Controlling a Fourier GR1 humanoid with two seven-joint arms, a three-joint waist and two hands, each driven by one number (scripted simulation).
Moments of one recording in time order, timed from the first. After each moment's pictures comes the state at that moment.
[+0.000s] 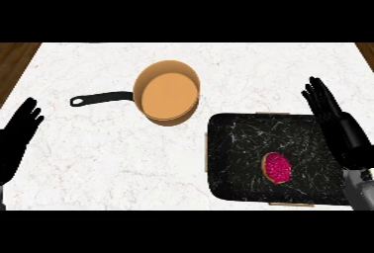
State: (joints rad) left arm -0.02 0.60 -0.02 -1.48 0.38 0.13 0.12; right arm -0.16 -0.56 0.23 -1.51 -0.40 -0.10 -0.20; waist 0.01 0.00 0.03
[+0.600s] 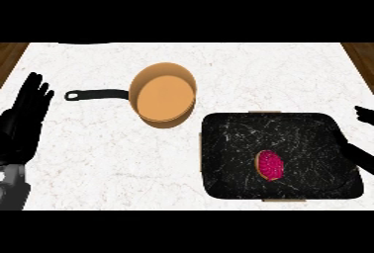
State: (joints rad) left arm -0.14 0.48 -0.03 -1.59 0.34 0.27 0.13; right arm 0.01 -0.62 0.03 -1.42 -0.21 -0.42 -0.31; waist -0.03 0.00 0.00
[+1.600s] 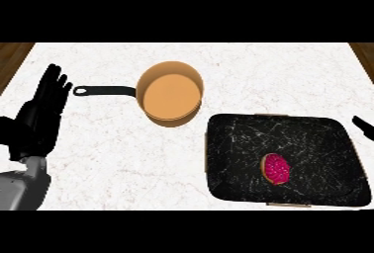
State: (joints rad) left arm -0.20 0.40 -0.07 -1.62 0.26 0.31 0.18; right arm 0.24 -0.98 0.15 -2.03 -0.04 -0.21 0.27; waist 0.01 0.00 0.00
